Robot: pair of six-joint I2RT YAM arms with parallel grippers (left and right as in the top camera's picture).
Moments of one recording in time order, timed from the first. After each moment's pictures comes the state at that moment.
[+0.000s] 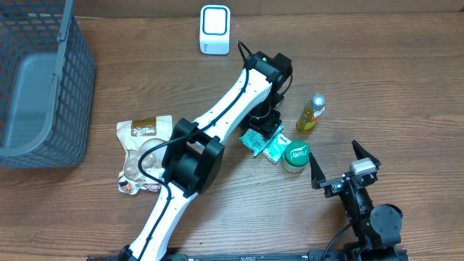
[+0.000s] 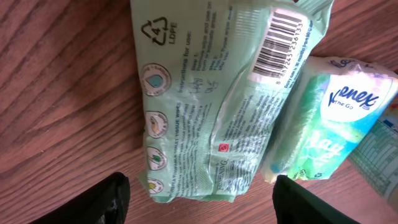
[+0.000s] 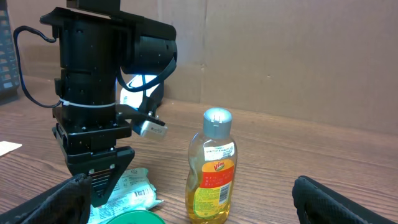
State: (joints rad) left arm -0.65 2.47 2.27 -1.50 0.11 -0.08; right arm 0.15 0.01 0.02 -0.02 -0.12 -0.06
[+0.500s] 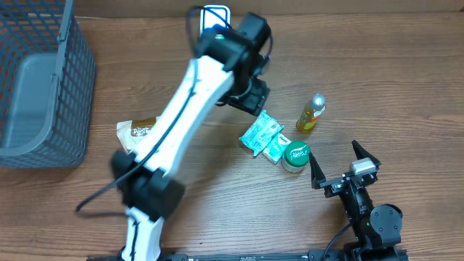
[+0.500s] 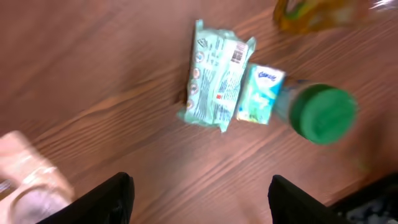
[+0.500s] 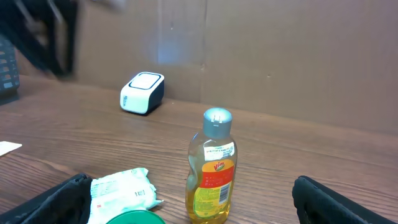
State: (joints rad) left arm -0.57 2.08 2.28 -1.56 0.12 -0.14; right arm 0.15 0.01 0.02 -0.02 -0.12 -0.06
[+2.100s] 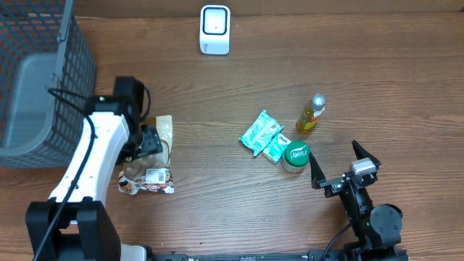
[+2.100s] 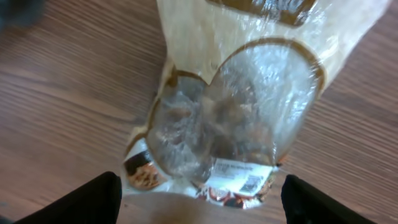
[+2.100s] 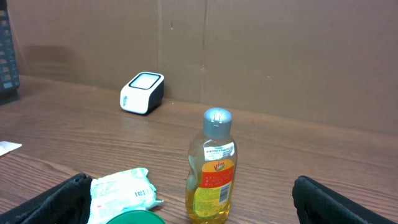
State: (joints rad) left arm -0.02 1.60 1.15 -1.13 -0.17 -0.39; right arm 0.15 0.01 0.02 -0.02 -0.12 -0.06
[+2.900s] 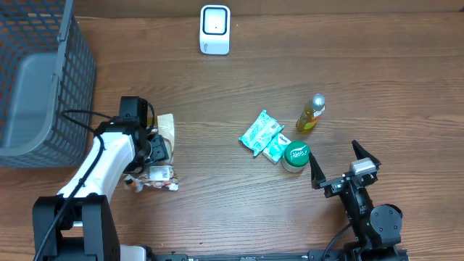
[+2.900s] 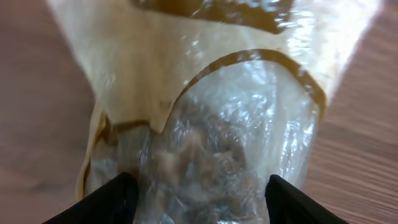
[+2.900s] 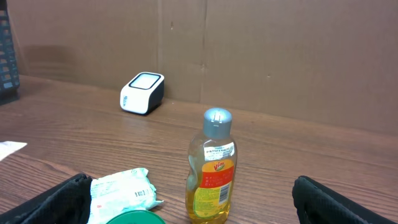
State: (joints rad) left arm -0.01 1.59 0.90 -0.73 -0.02 -0.33; right arm 0.15 0.01 0.02 -0.02 -0.12 -0.06
